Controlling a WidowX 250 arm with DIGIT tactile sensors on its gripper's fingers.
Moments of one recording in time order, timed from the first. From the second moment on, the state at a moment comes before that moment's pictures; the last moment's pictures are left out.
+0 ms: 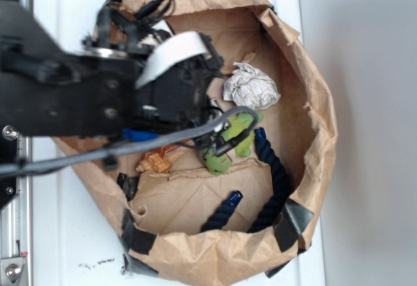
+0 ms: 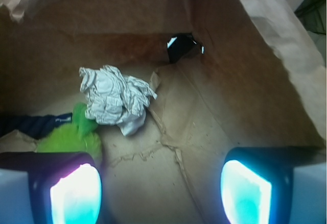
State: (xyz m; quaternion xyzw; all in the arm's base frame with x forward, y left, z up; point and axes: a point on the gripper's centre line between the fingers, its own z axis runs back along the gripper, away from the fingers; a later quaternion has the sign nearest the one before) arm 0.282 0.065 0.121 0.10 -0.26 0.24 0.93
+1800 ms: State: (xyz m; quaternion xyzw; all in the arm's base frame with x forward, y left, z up) arm 0.346 0.049 0.070 0.06 -0.18 0.19 0.96
